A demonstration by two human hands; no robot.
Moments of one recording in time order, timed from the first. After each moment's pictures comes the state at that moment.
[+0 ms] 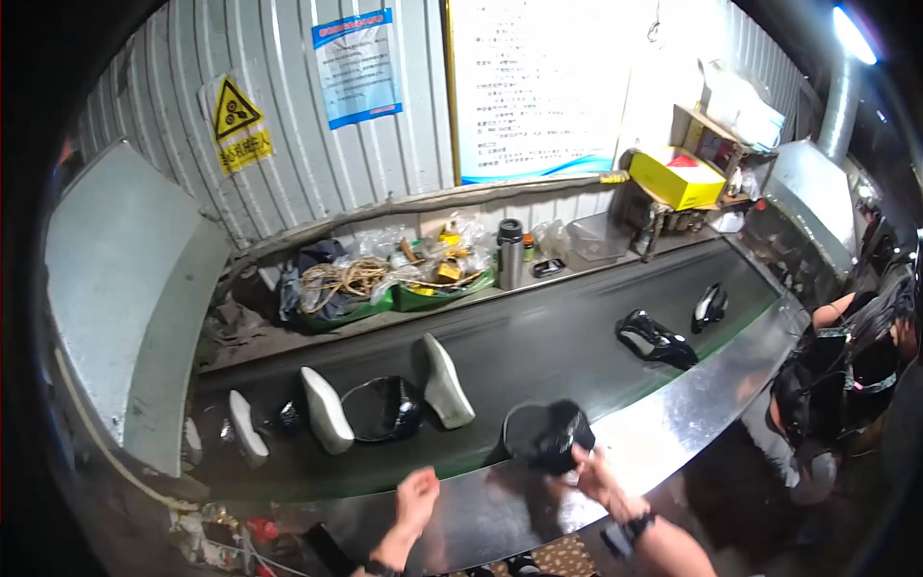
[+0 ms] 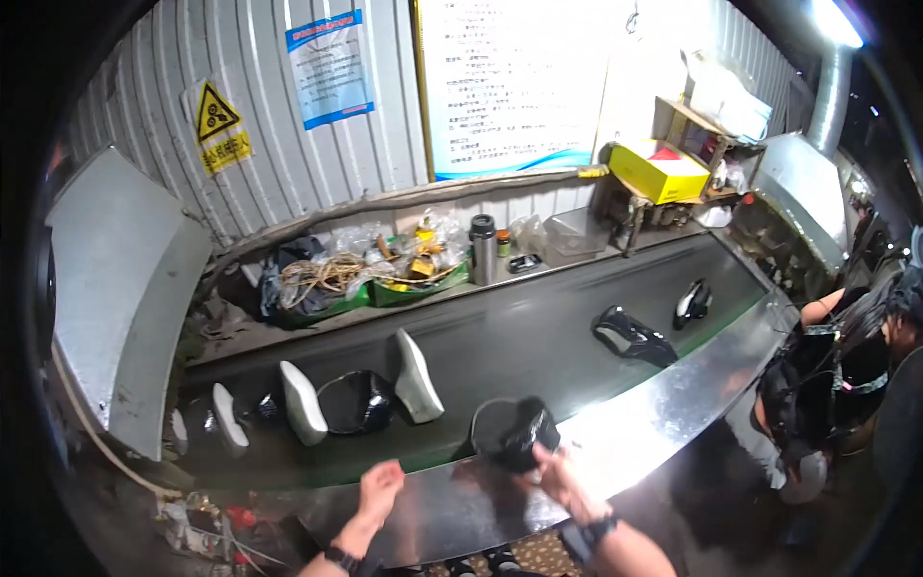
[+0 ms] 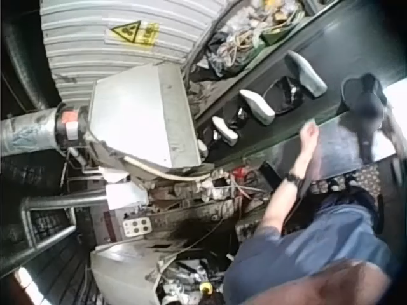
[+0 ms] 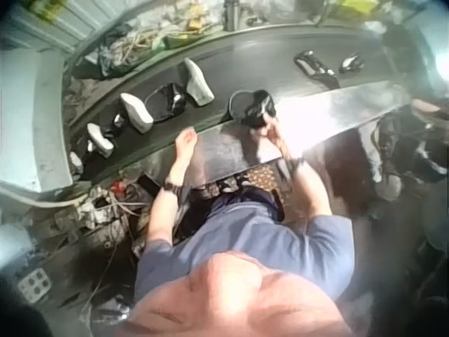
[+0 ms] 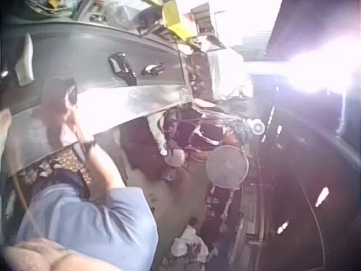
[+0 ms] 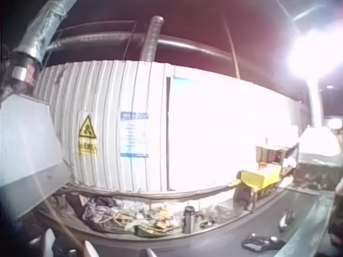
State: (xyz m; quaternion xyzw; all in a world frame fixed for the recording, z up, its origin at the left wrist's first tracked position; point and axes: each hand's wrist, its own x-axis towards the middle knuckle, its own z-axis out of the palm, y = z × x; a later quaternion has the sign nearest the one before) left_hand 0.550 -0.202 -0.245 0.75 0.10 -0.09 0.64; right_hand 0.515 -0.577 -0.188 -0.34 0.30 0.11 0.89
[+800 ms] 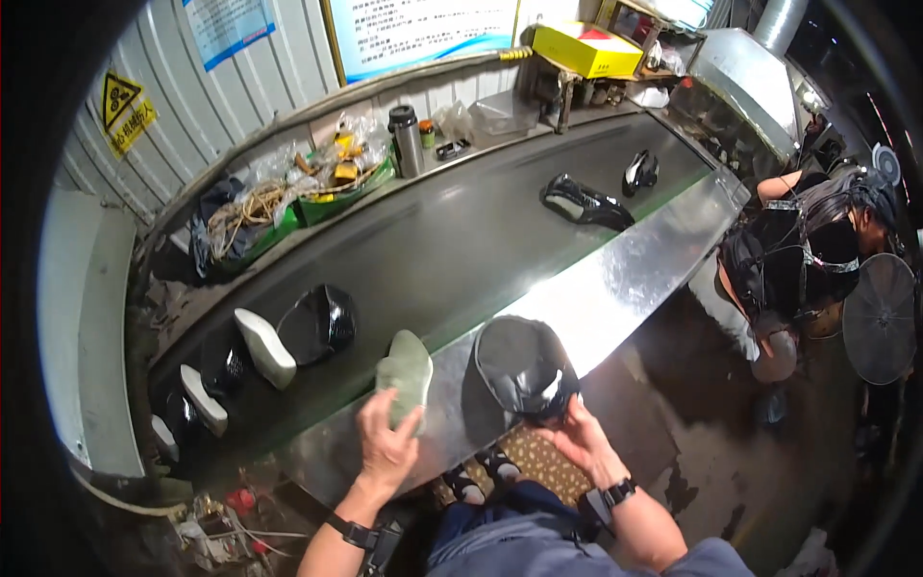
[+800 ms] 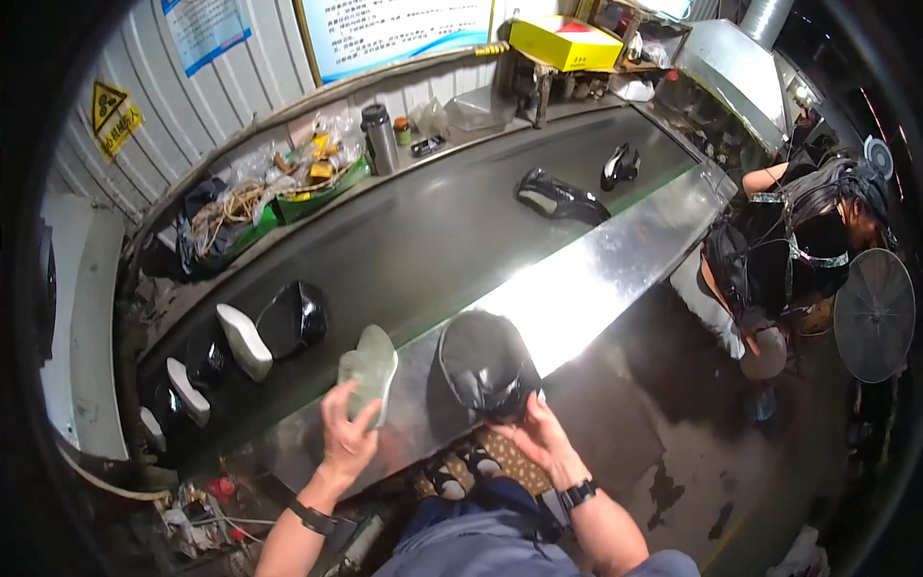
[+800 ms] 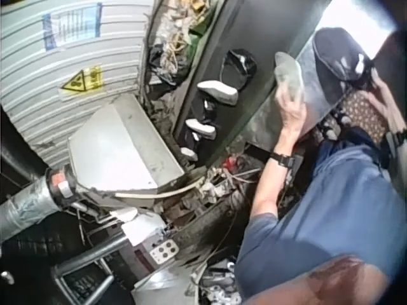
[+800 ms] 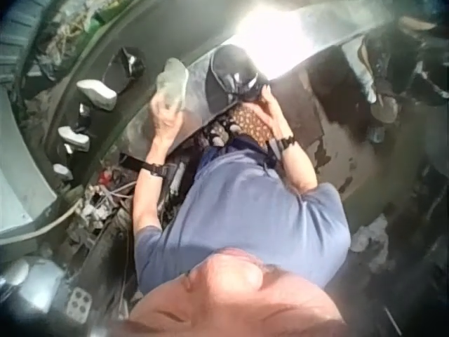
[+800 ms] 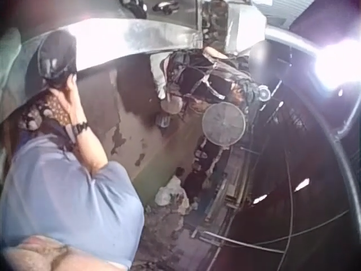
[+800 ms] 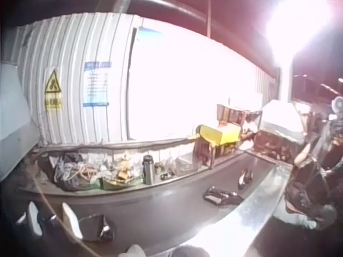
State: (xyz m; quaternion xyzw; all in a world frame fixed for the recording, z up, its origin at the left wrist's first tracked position) left_hand 0.486 -0.251 -0.146 0.89 -0.36 0.14 0.23; right_hand 0.346 -0.563 -0.173 -0.20 0.22 0.00 0.96
